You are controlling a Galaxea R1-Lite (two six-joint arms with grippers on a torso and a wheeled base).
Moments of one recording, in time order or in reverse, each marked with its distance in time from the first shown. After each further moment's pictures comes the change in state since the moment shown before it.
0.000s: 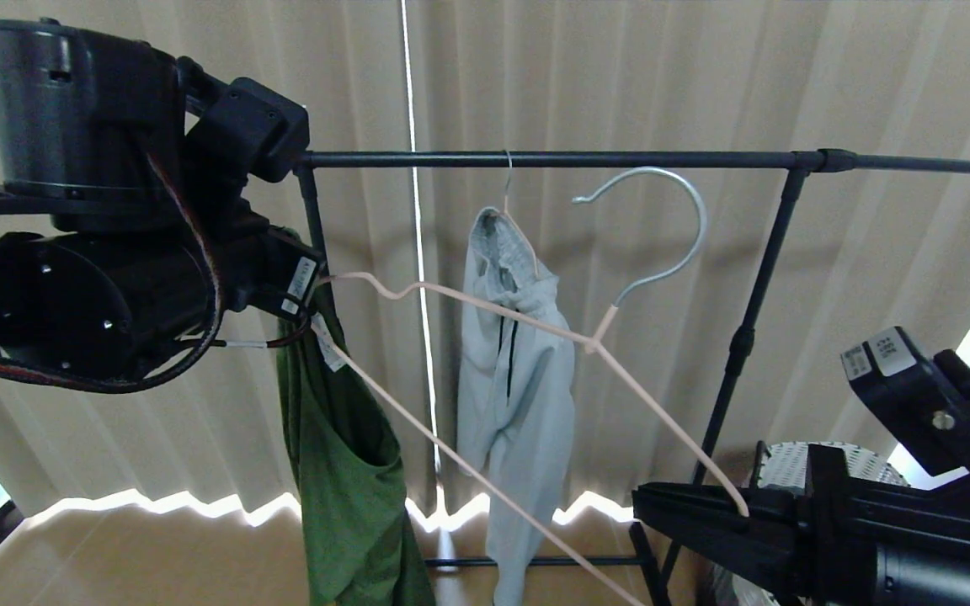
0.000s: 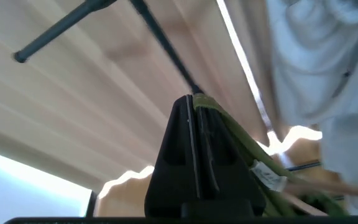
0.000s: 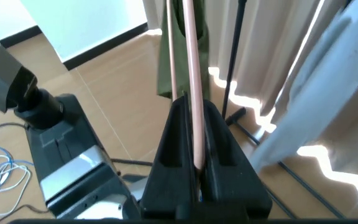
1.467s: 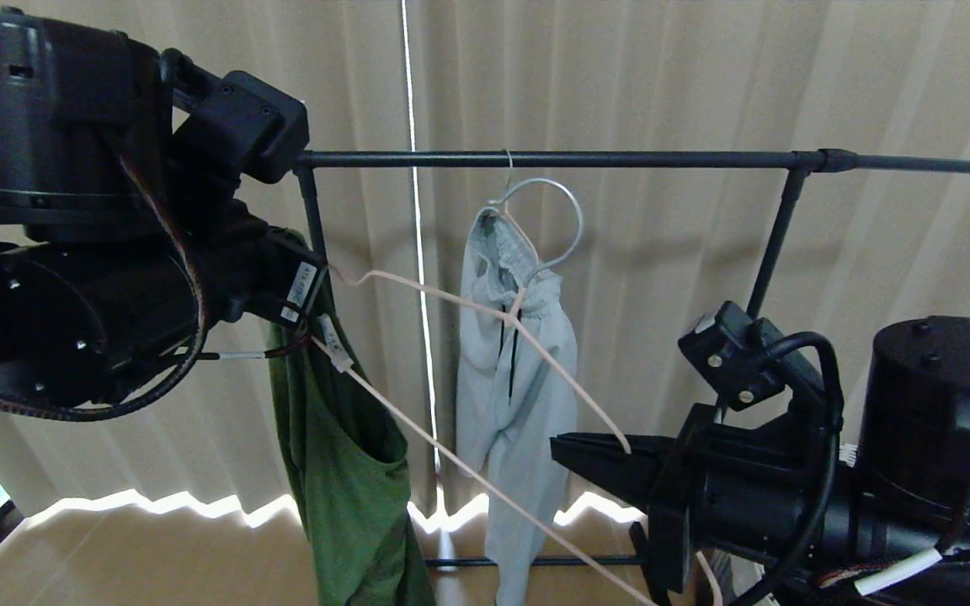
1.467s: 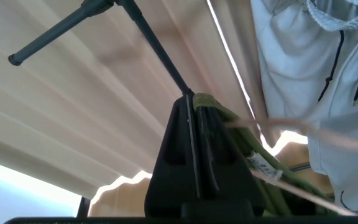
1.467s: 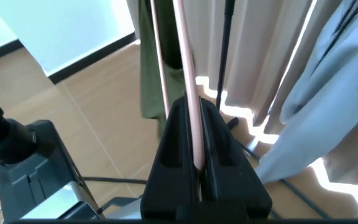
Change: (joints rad) left arm -0.050 -0.034 0.027 -0.003 0.017 -0.003; right arm -0.049 0.243 -0.085 -0.156 -0.004 -0.003
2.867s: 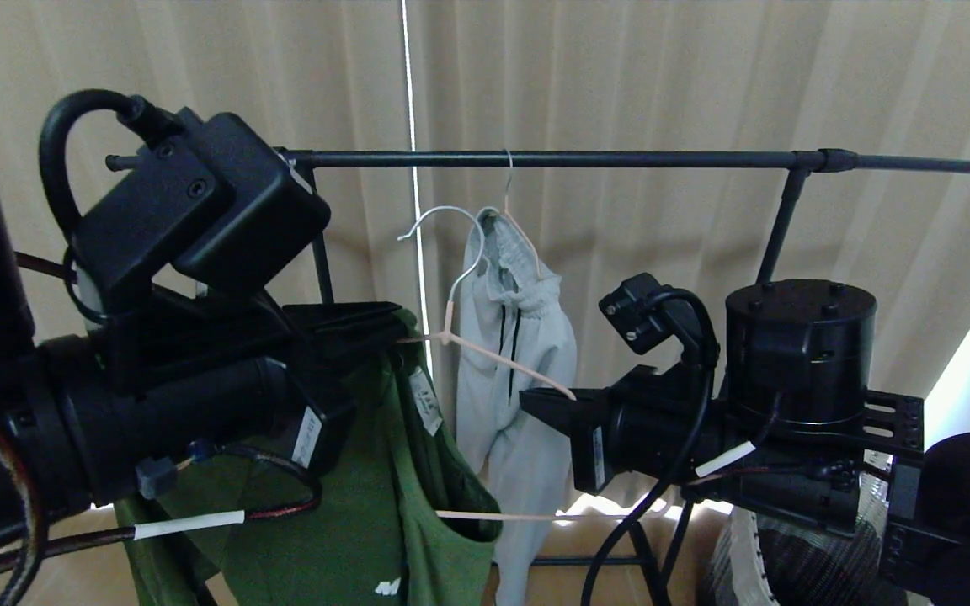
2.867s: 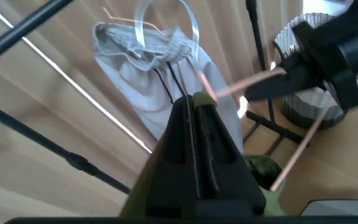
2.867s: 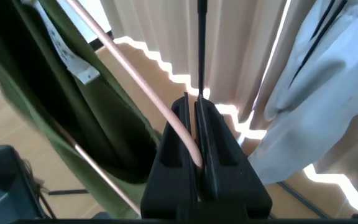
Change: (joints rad) left arm -0.185 -0.171 0.237 -0.113 -0.481 0.016; right arm -0.073 0.181 -0.168 0.001 -0.023 0.003
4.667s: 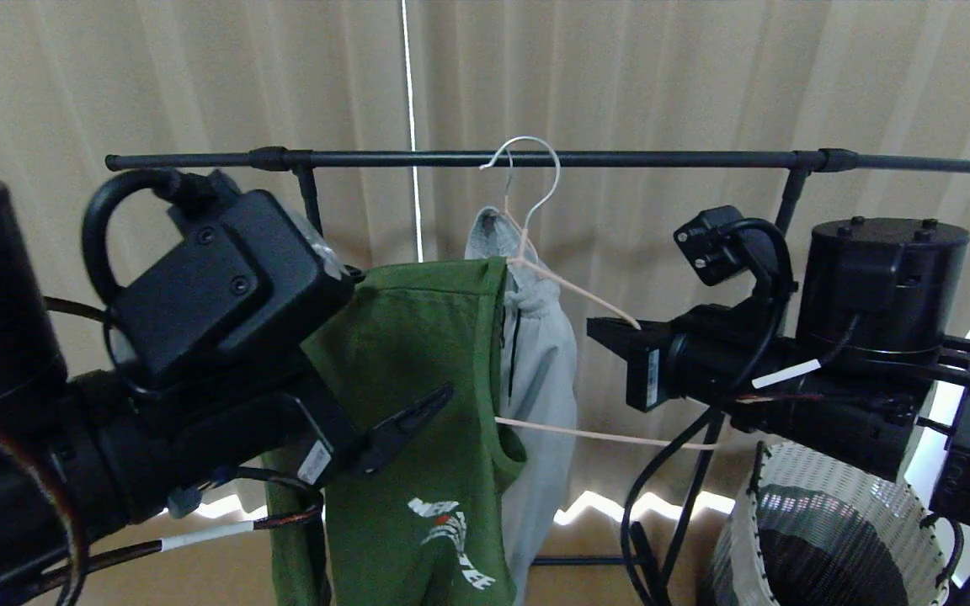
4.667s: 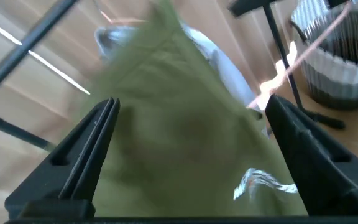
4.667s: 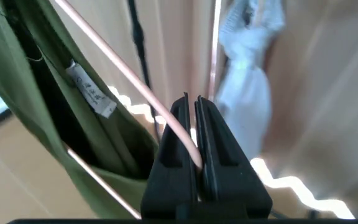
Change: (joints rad) left arm 0.024 0.001 0.119 -0.175 -0.001 0.179; right arm -0.139 -0.076 -0.027 0.023 -0.119 -0.096
